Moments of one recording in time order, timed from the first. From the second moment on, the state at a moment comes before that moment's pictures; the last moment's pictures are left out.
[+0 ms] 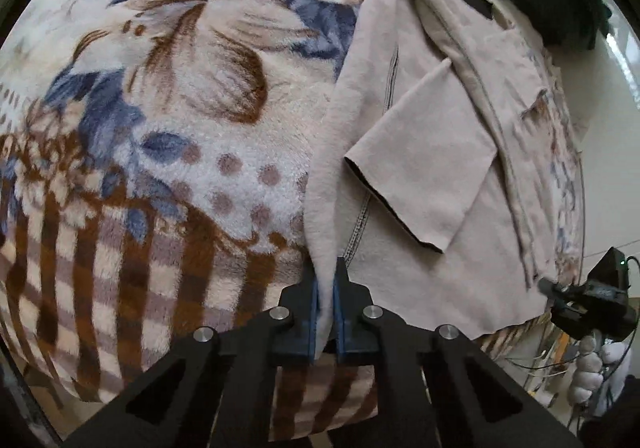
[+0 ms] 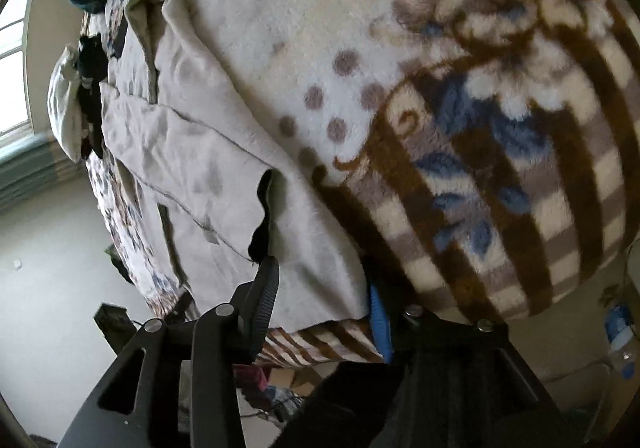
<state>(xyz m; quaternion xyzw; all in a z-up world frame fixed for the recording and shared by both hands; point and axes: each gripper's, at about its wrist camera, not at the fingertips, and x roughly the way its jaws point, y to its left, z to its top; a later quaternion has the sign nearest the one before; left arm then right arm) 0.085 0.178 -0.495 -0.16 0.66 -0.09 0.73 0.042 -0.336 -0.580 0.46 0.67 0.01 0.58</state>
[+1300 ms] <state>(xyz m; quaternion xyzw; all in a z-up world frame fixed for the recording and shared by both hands) 0.392 0.205 -0.478 -0.29 0.62 -0.01 0.73 0.363 -0.352 -0.535 0.46 0.60 0.00 0.66</state>
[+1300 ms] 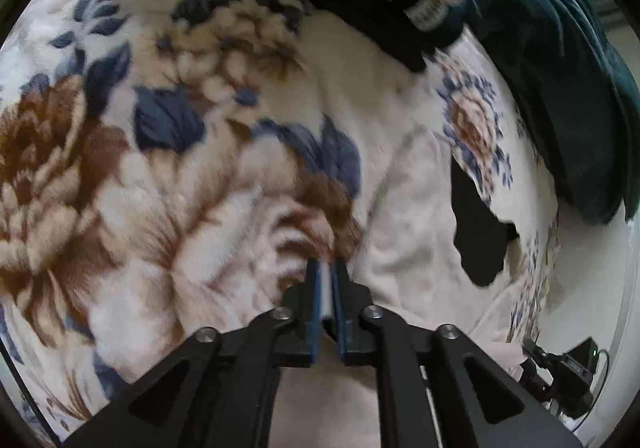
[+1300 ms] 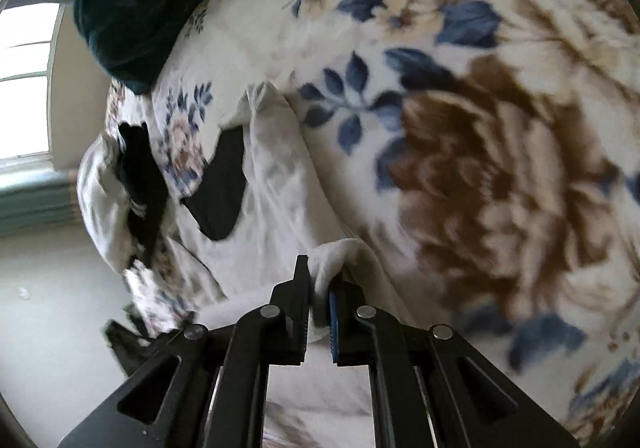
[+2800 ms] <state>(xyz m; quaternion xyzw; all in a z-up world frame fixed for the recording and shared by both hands) 0.234 0.179 -0.460 -0.19 0.64 -0.06 0.75 0.245 -0.334 -0.513 0.31 0.66 0.03 0.68</state>
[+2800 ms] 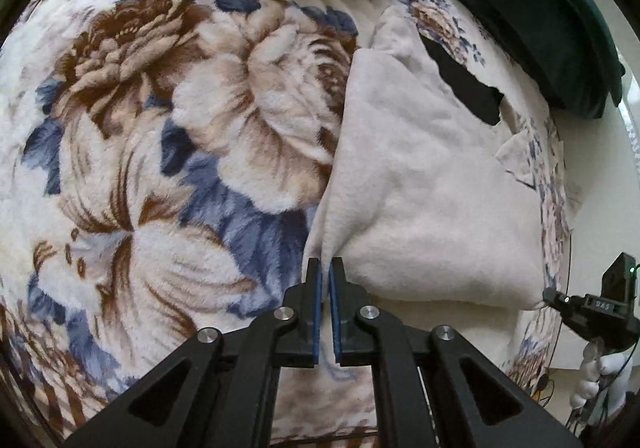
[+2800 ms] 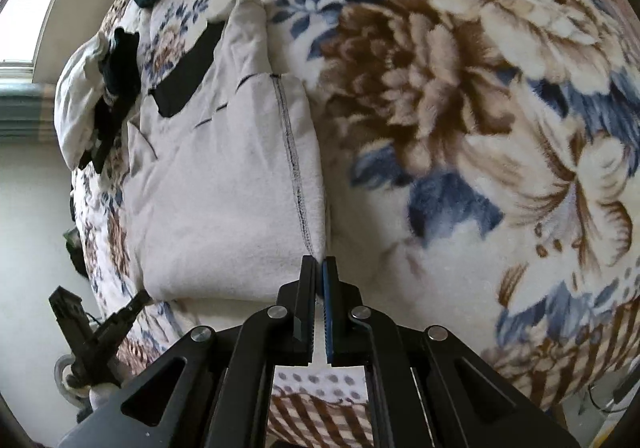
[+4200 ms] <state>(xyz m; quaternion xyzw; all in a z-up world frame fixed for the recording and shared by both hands) 0.474 0.093 -0.442 -0.02 0.55 -0.13 0.82 0.521 -0.308 -0.534 0.21 0.62 0.04 0.75</state>
